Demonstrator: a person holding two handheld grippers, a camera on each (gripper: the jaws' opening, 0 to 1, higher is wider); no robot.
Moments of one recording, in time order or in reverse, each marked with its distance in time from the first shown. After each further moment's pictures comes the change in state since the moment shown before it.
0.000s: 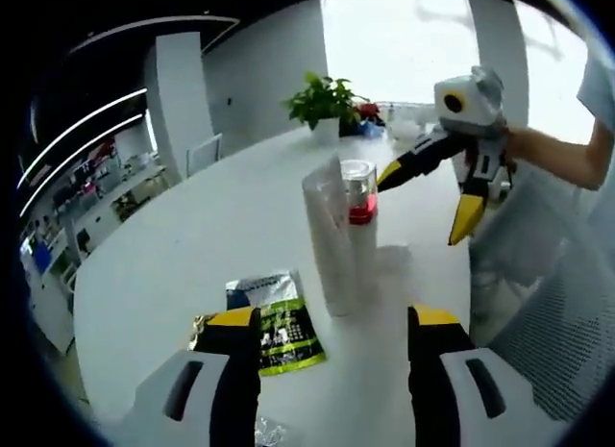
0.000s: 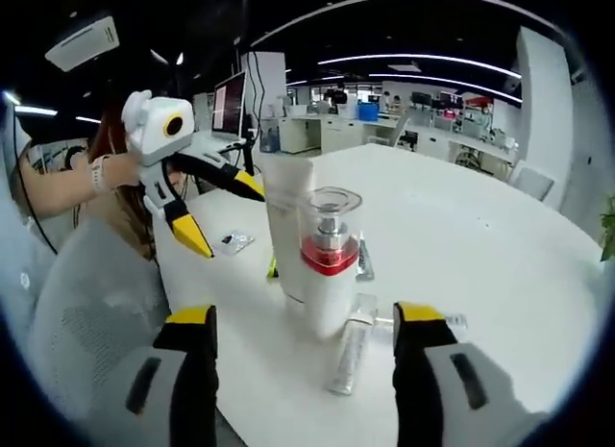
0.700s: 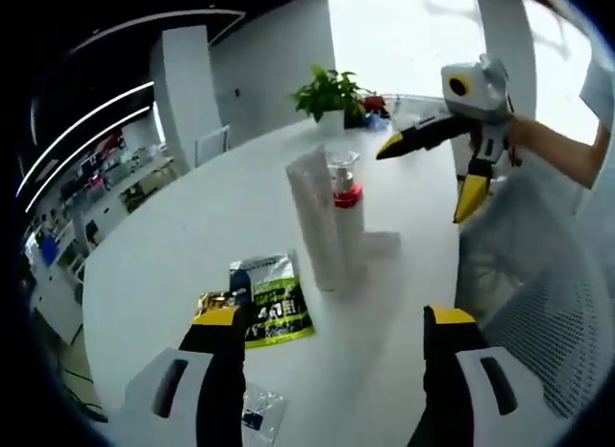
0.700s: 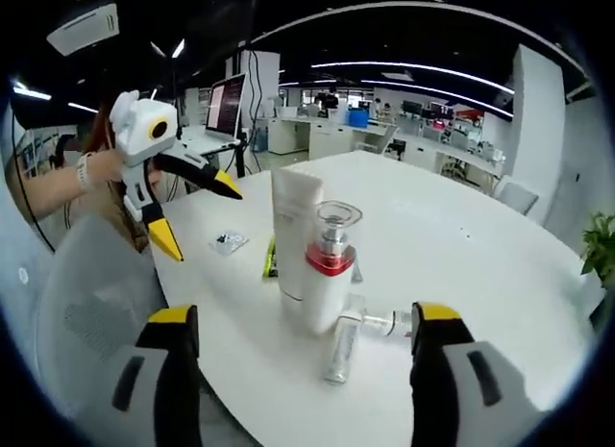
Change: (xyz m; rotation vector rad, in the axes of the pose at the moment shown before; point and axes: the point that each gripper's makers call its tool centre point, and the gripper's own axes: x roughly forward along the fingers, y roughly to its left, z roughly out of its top) left arm -0.028 -0.015 -0.013 -0.013 0.035 0.037; right arm -0.021 0.011 0.007 -0.071 0.012 -0.079
